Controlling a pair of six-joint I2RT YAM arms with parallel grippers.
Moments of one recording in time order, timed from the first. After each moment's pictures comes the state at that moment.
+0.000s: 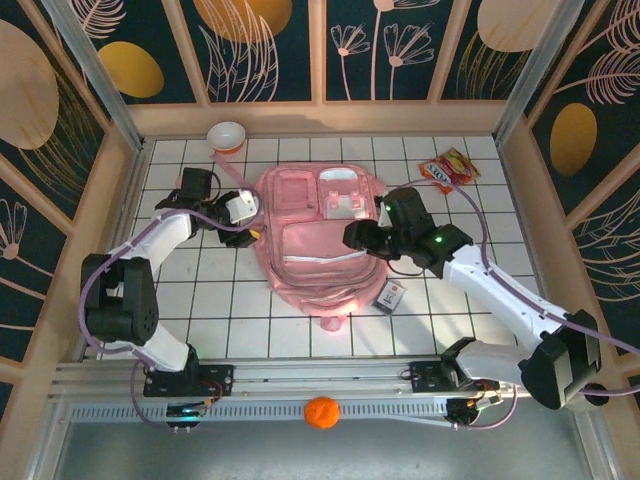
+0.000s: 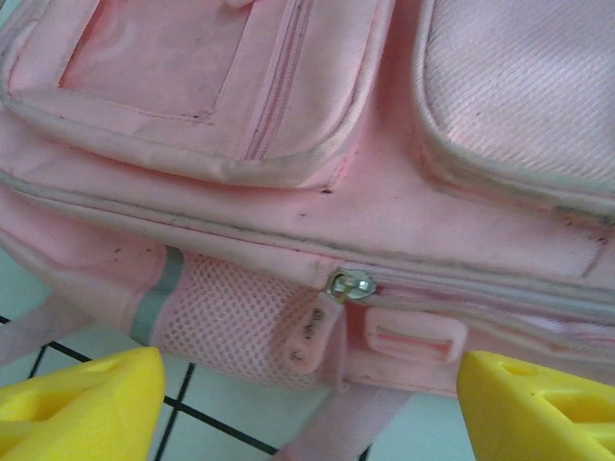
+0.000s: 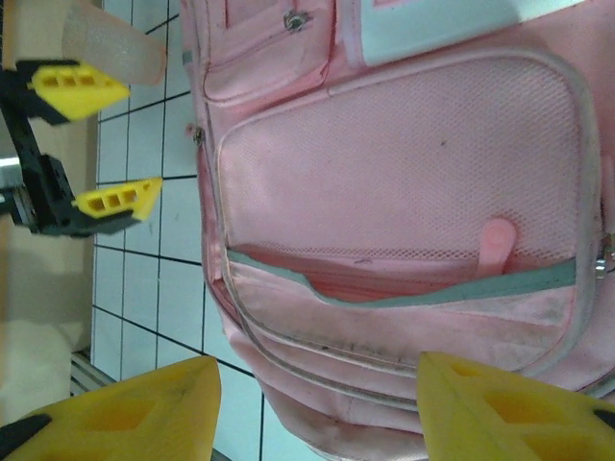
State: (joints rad) left arm -0.12 1.60 1.06 -0.47 0.56 1.05; right arm 0.64 1.19 0.96 -0.53 -0.26 0.77
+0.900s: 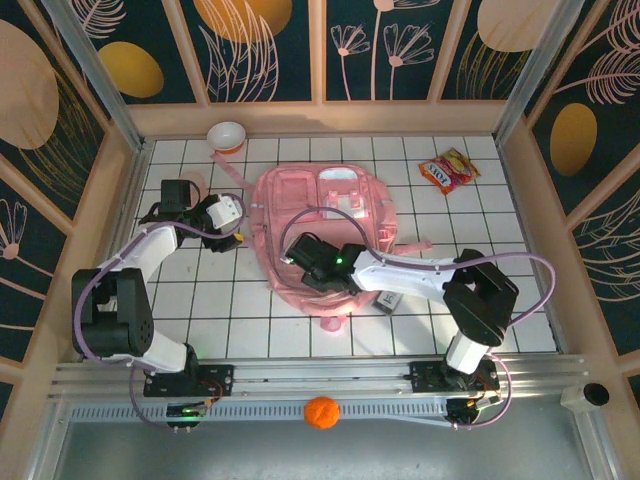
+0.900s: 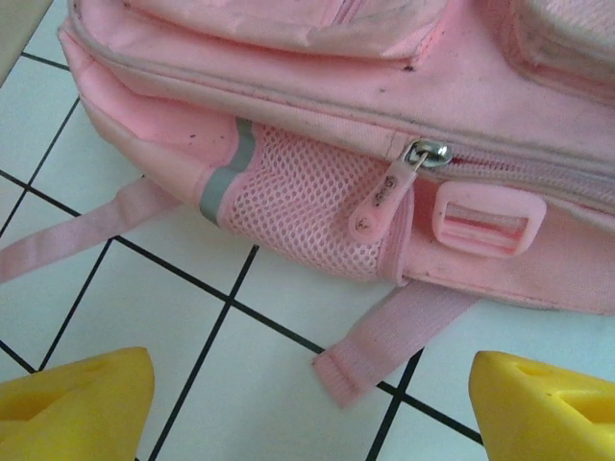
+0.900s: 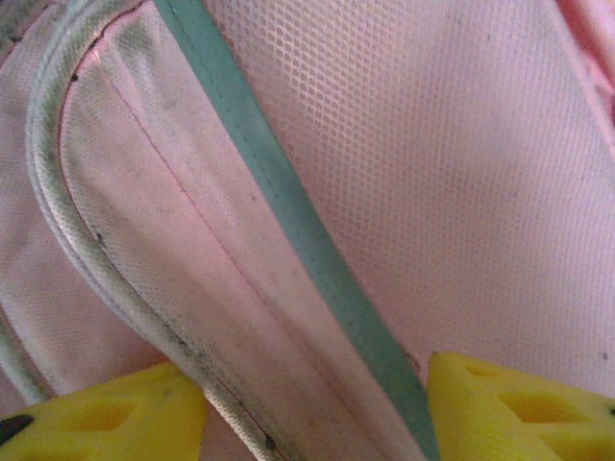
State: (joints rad) left arm 0.00 1.50 0.90 -0.33 0.54 1.02; right arm 1.08 1.70 1.13 -0.52 0.40 -0.17
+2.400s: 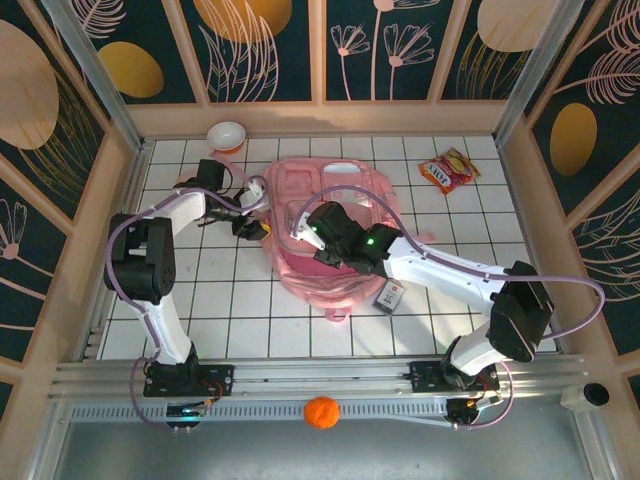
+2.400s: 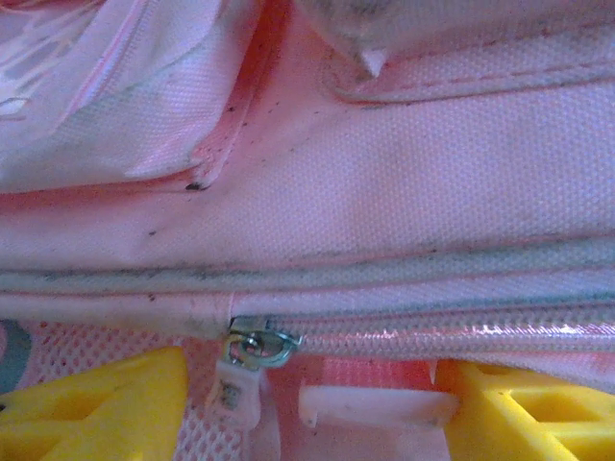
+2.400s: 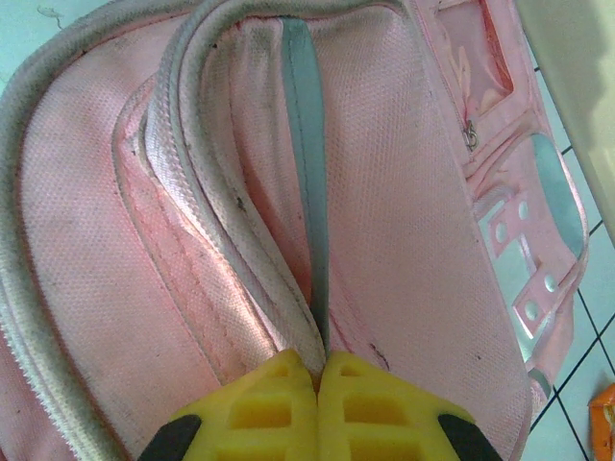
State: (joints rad) left arm -0.12 1.90 1.25 -0.54 0.81 1.09; right arm 0.98 1.51 1.19 -0.55 0.34 -0.38
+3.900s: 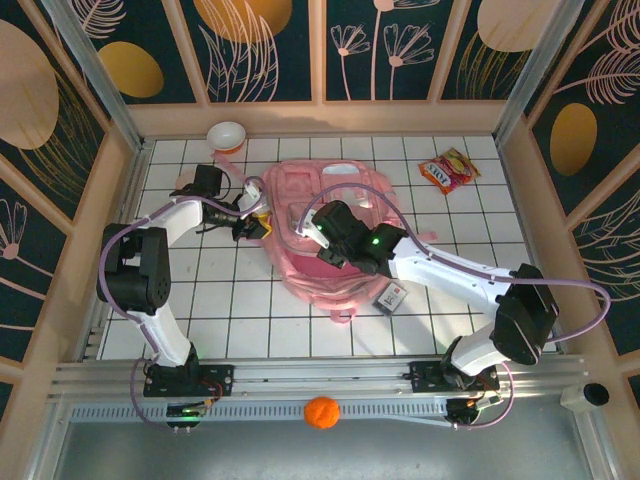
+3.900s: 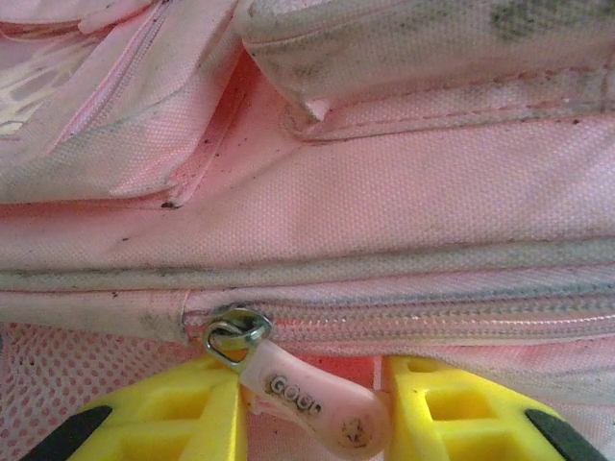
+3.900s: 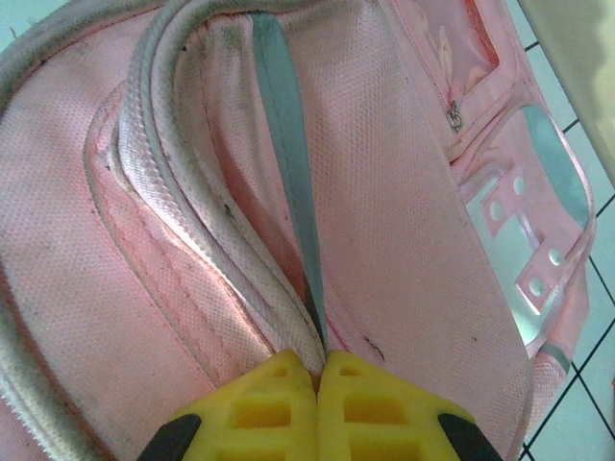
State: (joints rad) left arm -0.13 1.80 1.15 -0.48 0.85 0.97; right arm 0.96 1.48 1.17 -0.55 0.32 -0.31
